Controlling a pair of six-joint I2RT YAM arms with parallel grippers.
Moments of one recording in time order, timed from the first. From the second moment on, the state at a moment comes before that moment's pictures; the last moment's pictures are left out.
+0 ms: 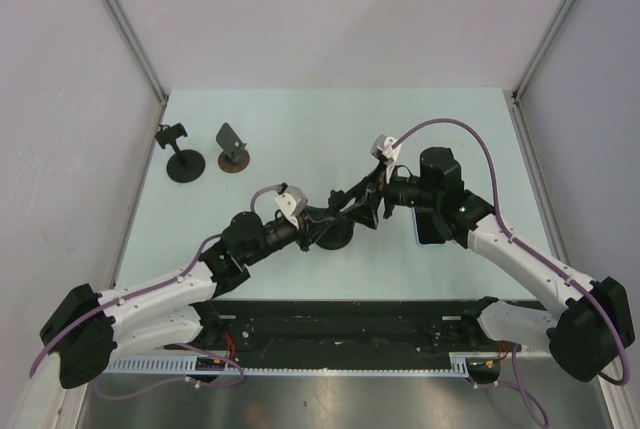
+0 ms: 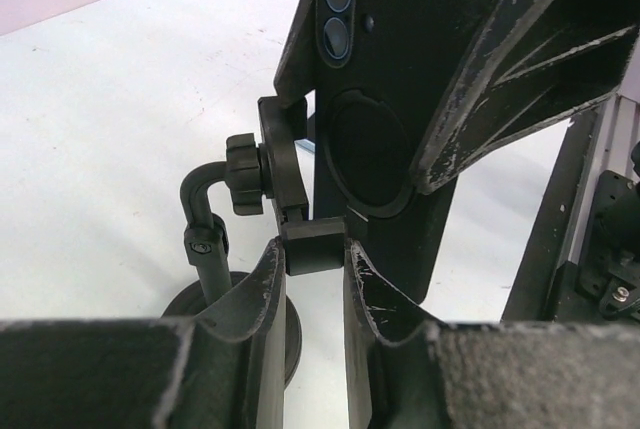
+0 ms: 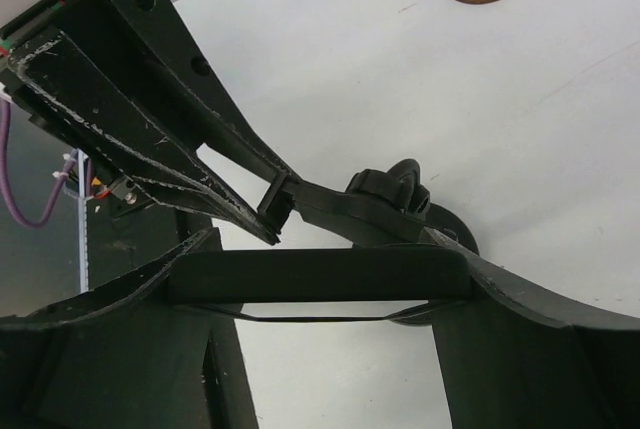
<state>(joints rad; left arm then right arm) -0.86 0.97 0.40 0.54 0.14 -0.13 0.58 1.14 0.85 0.02 -0.68 0.06</state>
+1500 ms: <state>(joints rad) -0.87 0.50 0.66 -0.05 -0.27 -0.12 0.35 1.39 1.08 -0.58 -0.23 0.23</state>
